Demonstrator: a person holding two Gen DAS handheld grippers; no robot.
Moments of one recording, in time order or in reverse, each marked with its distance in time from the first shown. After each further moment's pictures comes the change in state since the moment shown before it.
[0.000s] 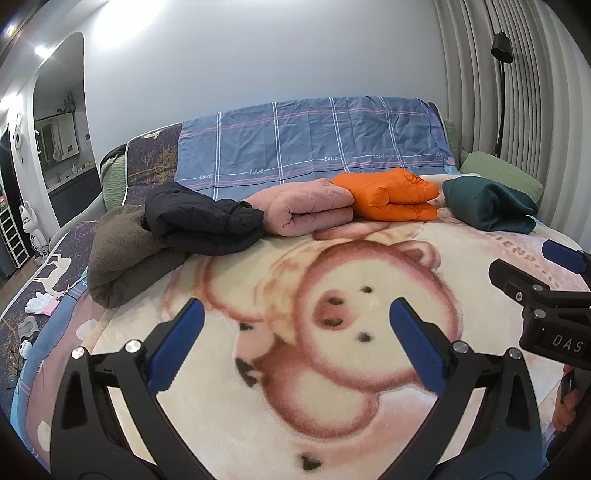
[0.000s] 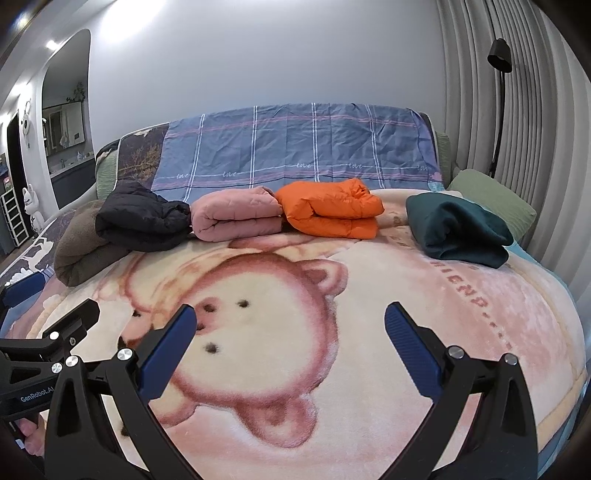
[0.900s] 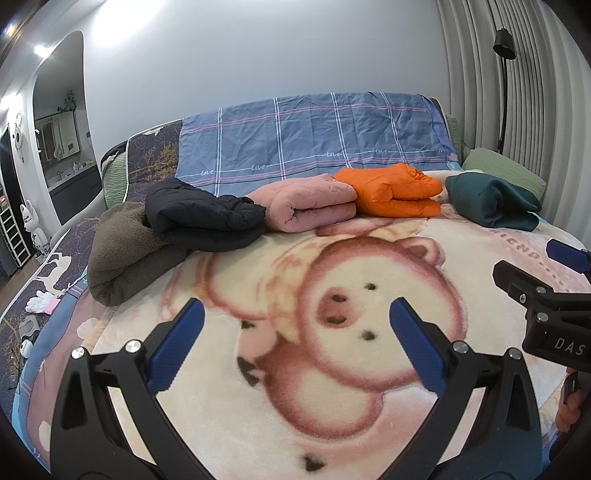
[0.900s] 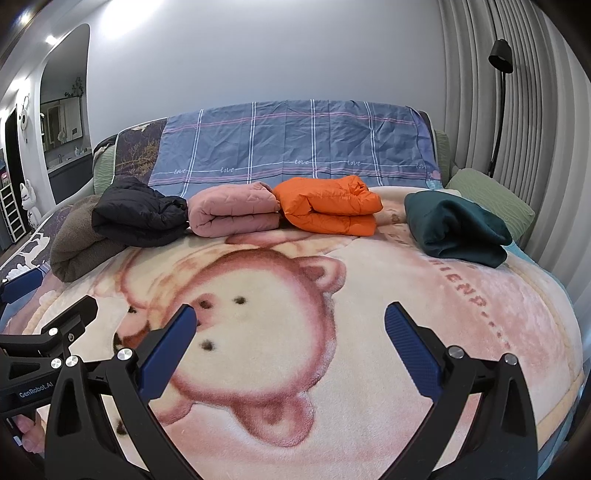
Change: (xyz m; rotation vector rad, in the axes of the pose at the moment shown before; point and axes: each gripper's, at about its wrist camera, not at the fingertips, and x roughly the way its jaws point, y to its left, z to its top) left arm 0.007 0.000 -0.001 0.000 0.012 0.006; right arm 0.006 -0.002 -0.001 0.000 0.011 -0.007
